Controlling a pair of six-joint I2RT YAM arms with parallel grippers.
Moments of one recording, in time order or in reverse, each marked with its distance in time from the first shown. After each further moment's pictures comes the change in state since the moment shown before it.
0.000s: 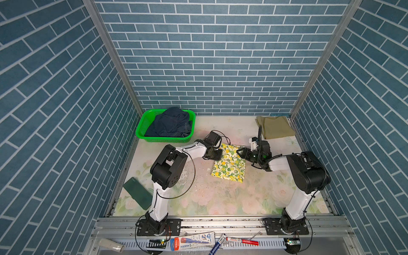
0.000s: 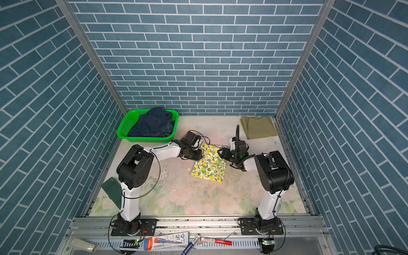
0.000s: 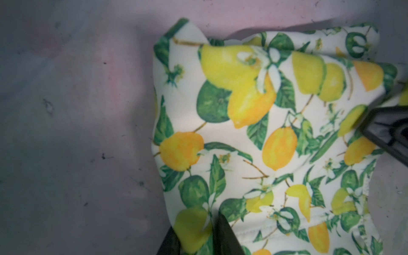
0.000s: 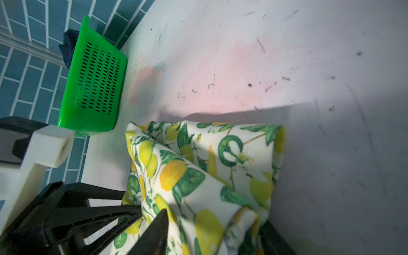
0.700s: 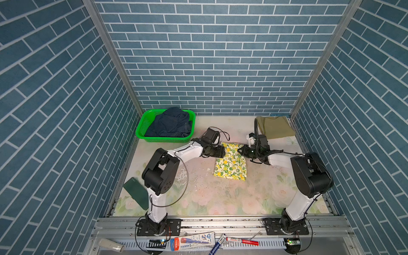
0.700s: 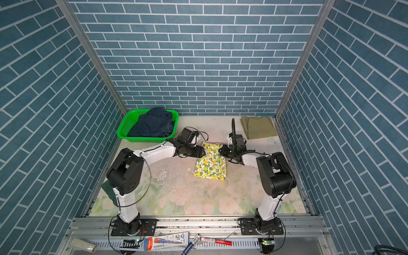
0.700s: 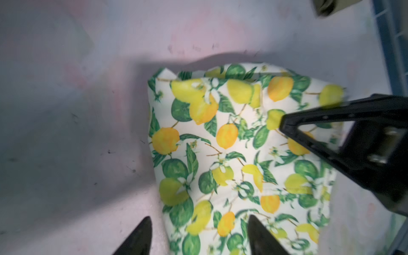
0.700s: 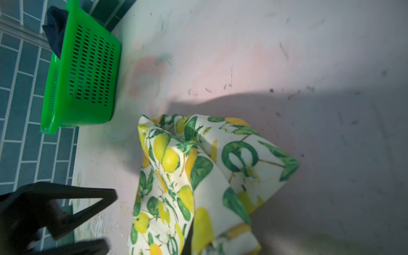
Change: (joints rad) left arm 0.016 -0.175 -0.051 0.024 0.055 -0.075; right arm 0.028 -0.090 0.164 -0.318 0.053 -0.066
